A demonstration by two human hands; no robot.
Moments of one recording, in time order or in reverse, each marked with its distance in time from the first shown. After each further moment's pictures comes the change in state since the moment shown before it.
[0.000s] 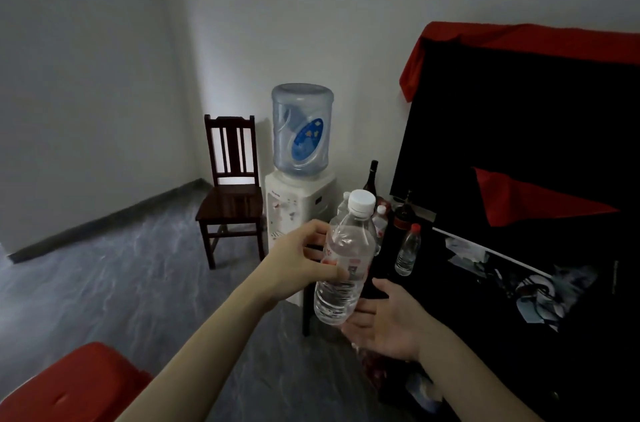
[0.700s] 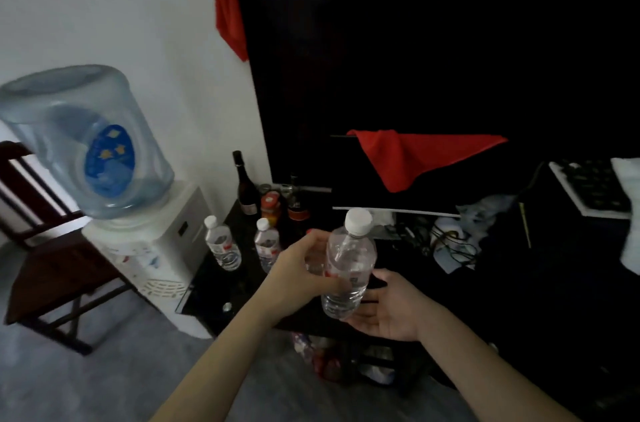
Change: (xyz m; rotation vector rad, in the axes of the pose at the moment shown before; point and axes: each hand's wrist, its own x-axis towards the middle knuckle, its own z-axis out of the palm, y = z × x) left_hand 0.324 -0.049 0.176 0.066 -0.476 0.110; right_hand 0.096 -0.172 -0.227 0.398 0.296 -0.077
